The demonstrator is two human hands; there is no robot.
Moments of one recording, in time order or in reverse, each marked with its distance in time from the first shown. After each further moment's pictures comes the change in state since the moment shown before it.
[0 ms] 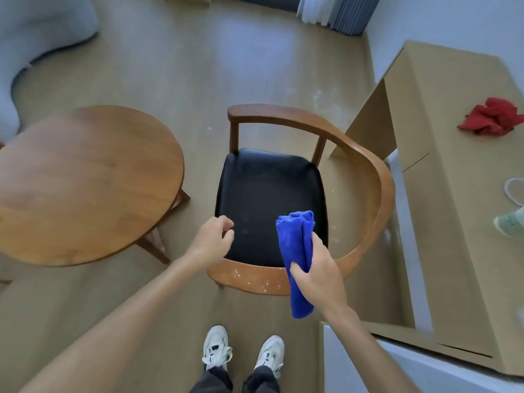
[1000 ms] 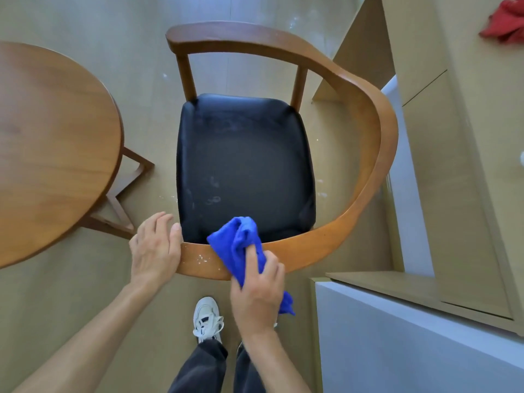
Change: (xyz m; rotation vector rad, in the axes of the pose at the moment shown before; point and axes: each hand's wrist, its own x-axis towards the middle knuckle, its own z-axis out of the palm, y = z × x) left_hand 0.010 -0.082 0.076 0.186 0.245 -0.037; right_hand -0.036 0.038 0.139 -0.312 0.298 0.025
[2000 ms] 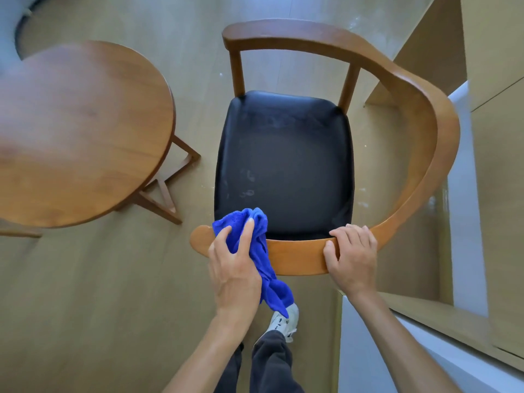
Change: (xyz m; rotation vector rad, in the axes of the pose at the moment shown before) left_hand -0.094 0.101 0.035 -0.100 0.226 -0.073; right_hand 0.093 0.137 -0.020 -0.056 -0.084 -0.274
